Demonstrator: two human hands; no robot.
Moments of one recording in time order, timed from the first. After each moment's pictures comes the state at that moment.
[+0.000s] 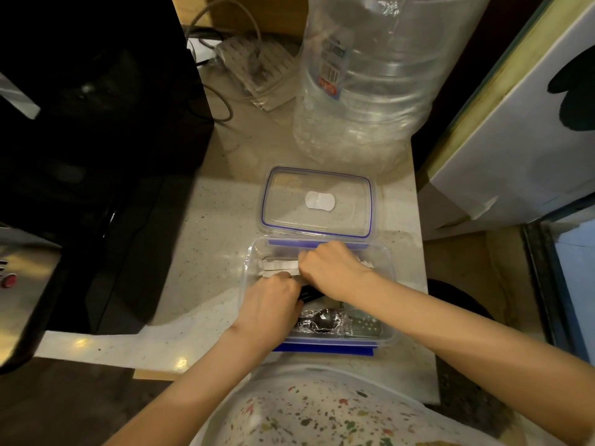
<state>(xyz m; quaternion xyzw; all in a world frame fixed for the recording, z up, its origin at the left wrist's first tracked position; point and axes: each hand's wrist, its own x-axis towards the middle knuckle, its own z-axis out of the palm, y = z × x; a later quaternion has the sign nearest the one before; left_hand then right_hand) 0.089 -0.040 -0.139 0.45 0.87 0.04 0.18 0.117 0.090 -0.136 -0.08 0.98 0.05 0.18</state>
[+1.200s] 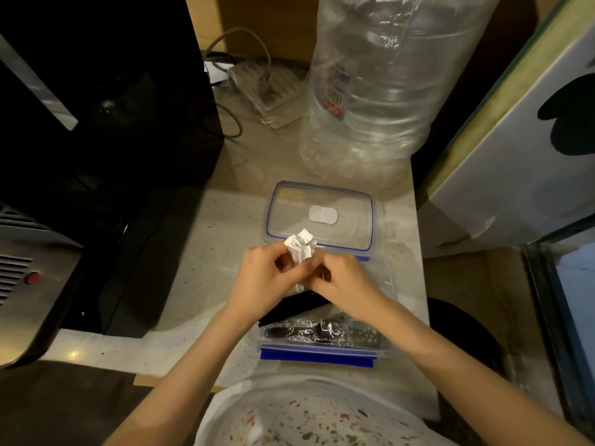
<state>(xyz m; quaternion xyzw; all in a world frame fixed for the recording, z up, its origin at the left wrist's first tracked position) 0.061 -0.035 -0.112 0.34 0.81 0.45 0.14 0.145 0.093 -0.139 0.11 0.91 -0.39 -0.02</state>
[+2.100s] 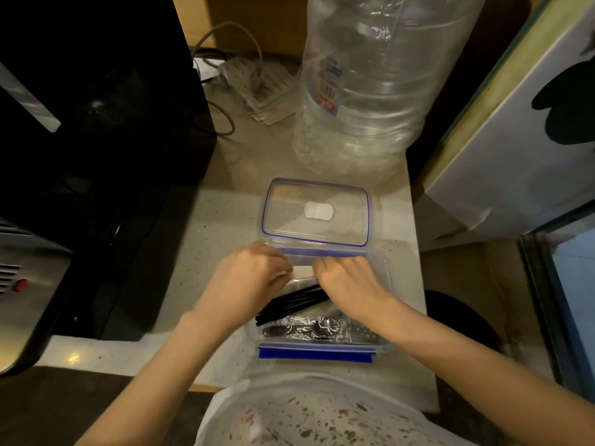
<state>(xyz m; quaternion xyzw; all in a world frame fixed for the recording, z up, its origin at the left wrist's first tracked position) 0.051 -0.053 -0.095 0.51 0.84 0.17 0.09 0.148 0.093 -0.127 0.03 1.00 0.04 0.08</state>
